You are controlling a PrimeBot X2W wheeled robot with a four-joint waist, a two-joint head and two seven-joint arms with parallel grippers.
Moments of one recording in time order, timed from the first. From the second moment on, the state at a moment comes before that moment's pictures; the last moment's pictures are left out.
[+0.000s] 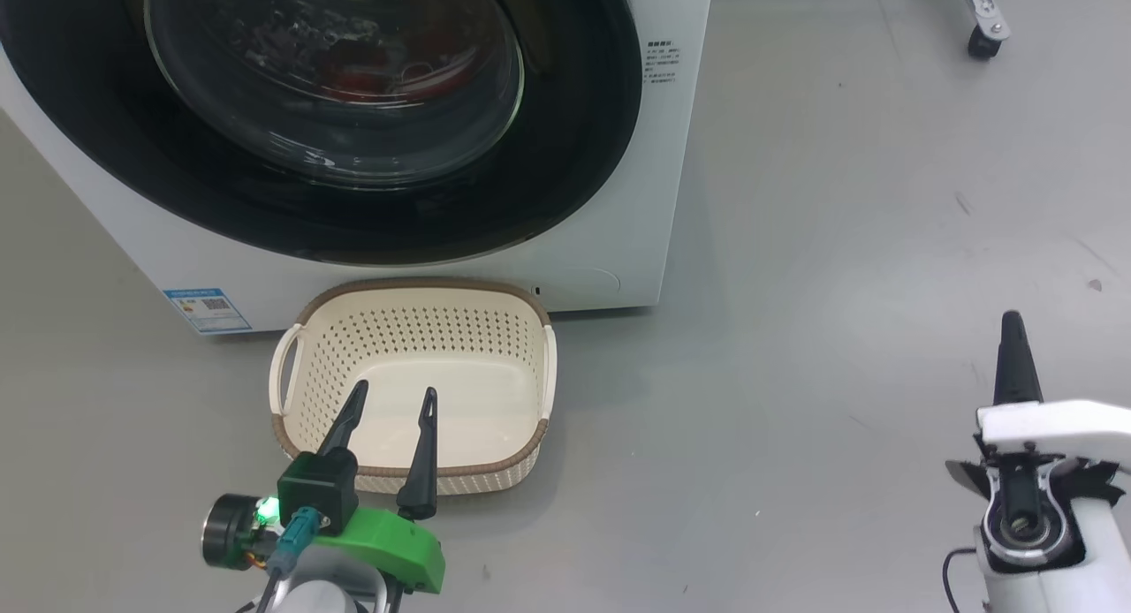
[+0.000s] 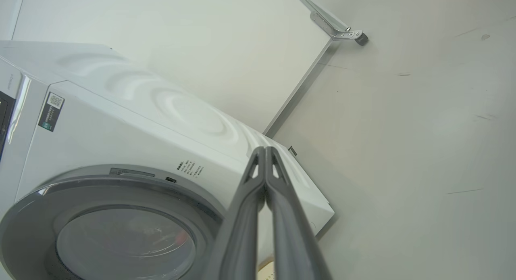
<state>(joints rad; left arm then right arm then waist) -0.13 0.05 -0.38 0.30 -0.34 0.11 -0.25 -0.12 -0.04 -0.09 0.25 1.05 0.11 -0.14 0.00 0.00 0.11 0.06</state>
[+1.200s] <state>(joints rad) -0.33 0.04 -0.48 0.15 -0.40 0.12 -0.25 -0.84 -0.19 -0.08 0.31 1.50 0.00 0.43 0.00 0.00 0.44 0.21</state>
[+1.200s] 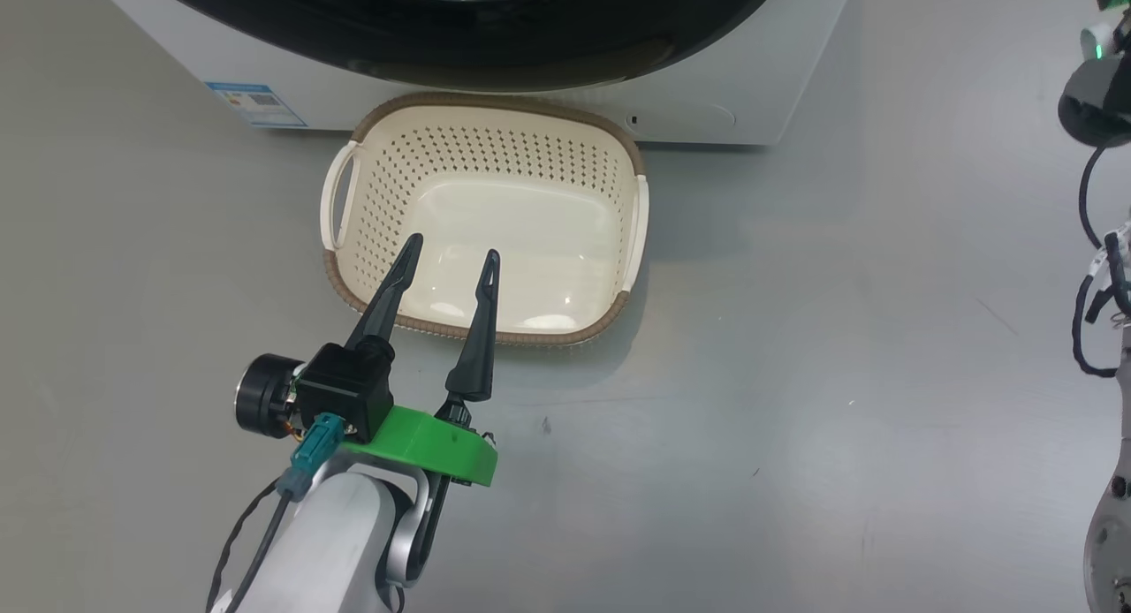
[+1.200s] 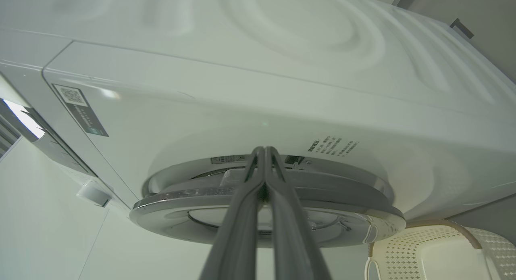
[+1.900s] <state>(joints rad) -0.36 0.04 -0.51 0.13 -0.41 0.12 -0.25 -1.09 -0.24 0.04 0.39 1.43 -0.03 0.54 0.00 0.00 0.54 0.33</state>
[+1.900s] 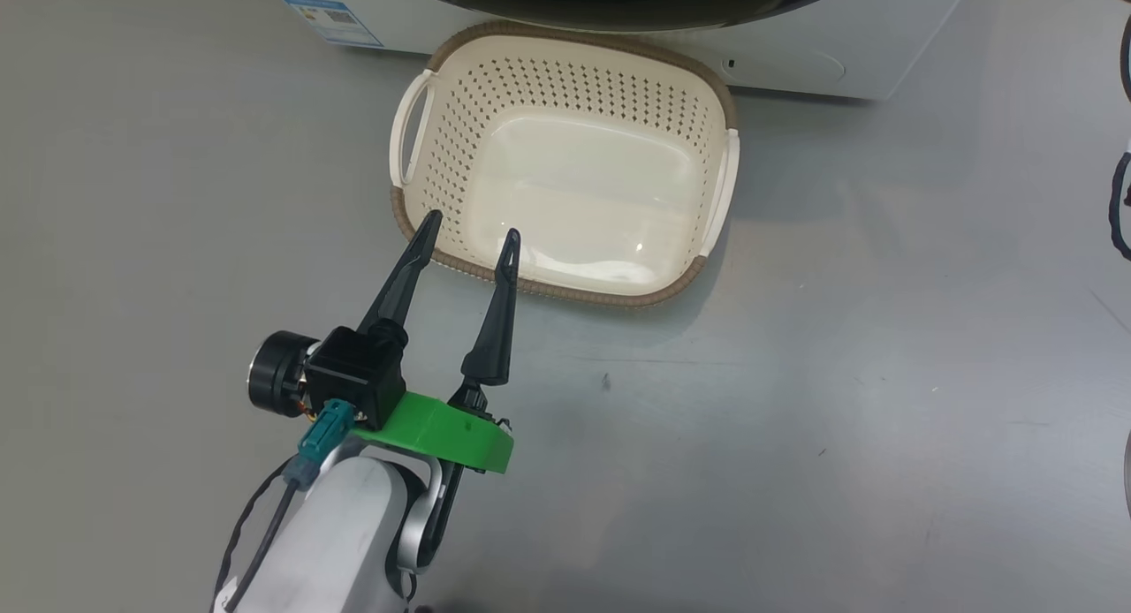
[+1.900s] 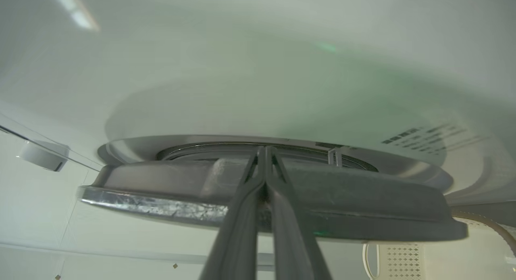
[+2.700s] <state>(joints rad) -0.37 0.03 -0.50 0.12 -0.42 0.12 -0.25 -1.14 -0.23 0.05 0.51 1.48 -0.02 0.63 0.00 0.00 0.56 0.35</state>
